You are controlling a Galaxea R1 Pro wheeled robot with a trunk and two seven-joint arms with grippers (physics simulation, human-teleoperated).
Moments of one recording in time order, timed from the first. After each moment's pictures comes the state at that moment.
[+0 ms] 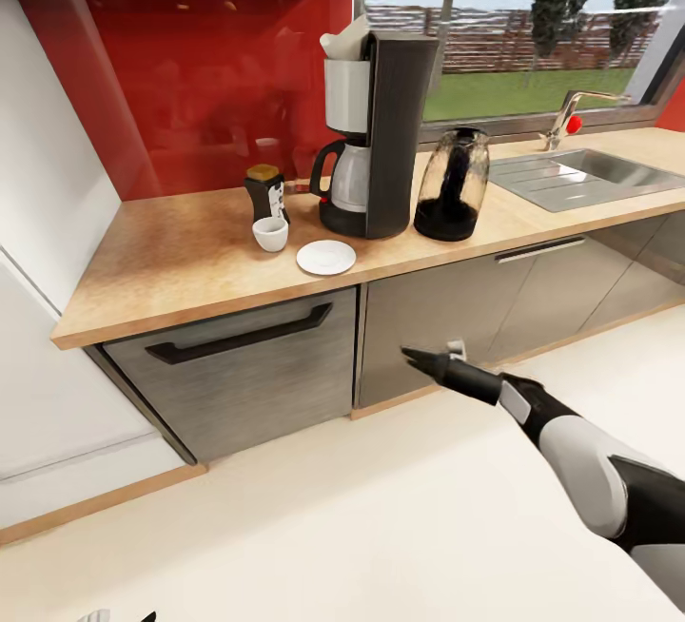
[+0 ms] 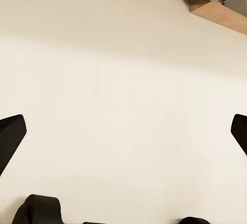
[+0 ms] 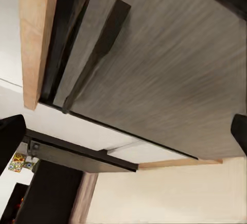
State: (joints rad) left arm -0.14 0.34 0.16 -0.39 0.60 -0.01 -0.78; right arm -1.08 -0.14 -0.28 -0.14 -0.13 0.39 1.25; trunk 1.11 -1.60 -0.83
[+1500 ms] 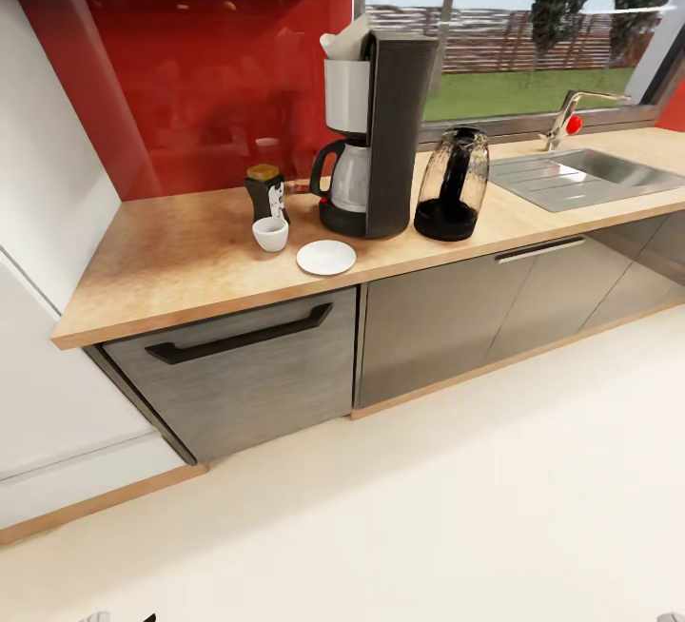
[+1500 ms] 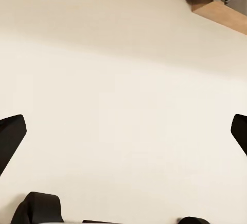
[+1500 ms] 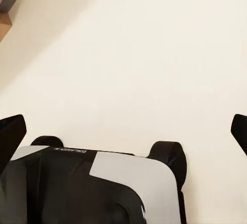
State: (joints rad) left arm -0.14 0.33 0.17 -0.38 0.60 -0.01 -0.78; right arm -0.38 -0.58 -0.29 -0.05 -0.08 0.04 1.14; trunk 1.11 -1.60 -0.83
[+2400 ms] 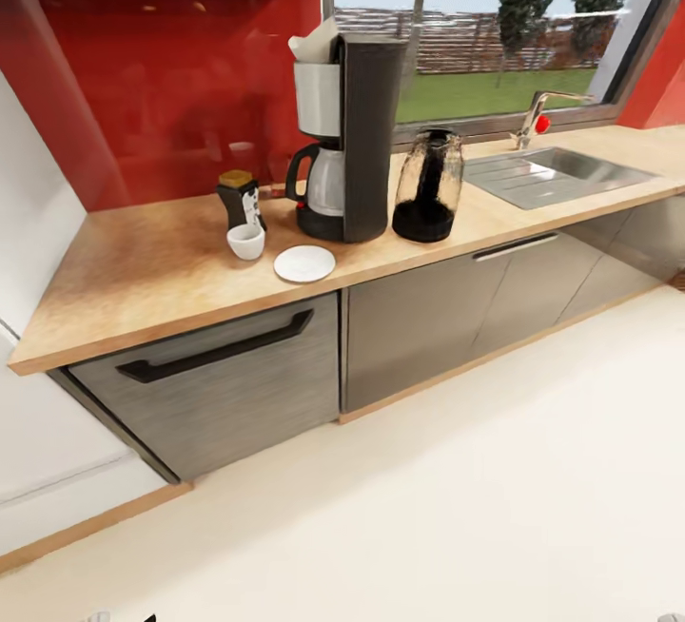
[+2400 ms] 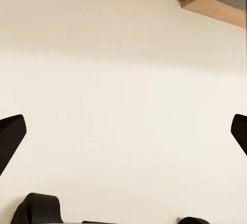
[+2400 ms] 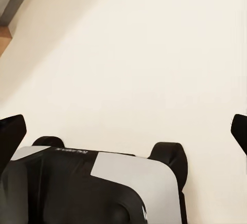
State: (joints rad) left arm -0.14 0.33 0.17 -0.38 0.60 -0.01 -0.78; right arm -0.38 -0.59 -0.29 -0.05 -0.08 0.04 1.15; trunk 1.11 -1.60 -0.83
